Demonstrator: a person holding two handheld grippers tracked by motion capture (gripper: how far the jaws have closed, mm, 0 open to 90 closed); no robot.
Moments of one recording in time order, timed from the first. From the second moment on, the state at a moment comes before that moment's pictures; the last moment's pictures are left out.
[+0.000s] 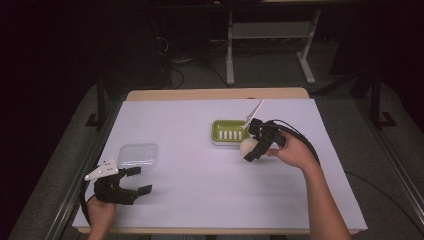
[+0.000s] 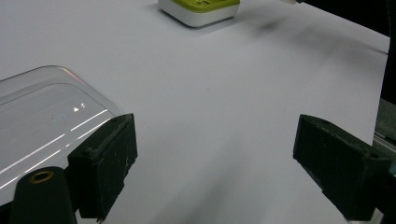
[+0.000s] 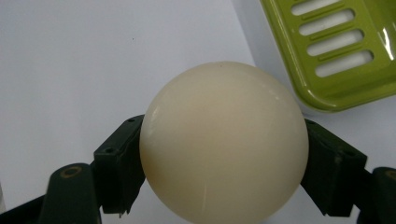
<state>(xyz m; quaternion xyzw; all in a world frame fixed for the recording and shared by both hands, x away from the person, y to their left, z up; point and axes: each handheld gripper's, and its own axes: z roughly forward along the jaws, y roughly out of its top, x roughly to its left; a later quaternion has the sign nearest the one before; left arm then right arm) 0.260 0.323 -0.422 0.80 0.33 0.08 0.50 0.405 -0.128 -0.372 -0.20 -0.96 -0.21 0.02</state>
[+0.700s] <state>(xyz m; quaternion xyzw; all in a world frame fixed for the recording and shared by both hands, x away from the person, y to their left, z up) 0.260 0.325 -0.421 0.80 0.33 0.08 0.50 0.428 -0.108 -0.360 -0.19 -0.96 -0.21 0.03</state>
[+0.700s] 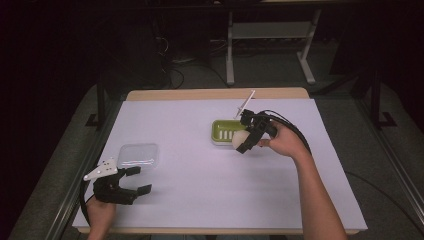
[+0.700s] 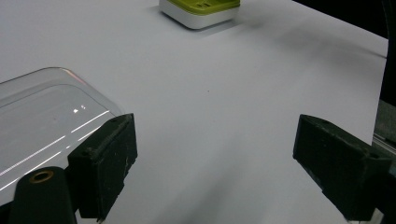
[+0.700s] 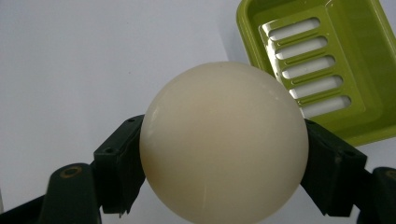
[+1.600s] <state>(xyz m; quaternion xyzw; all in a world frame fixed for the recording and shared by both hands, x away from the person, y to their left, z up) 0.260 0.326 -0.421 0.79 0.33 0.08 0.51 0.450 -0.077 -0.345 -0.16 -0.97 -0.20 0.02</state>
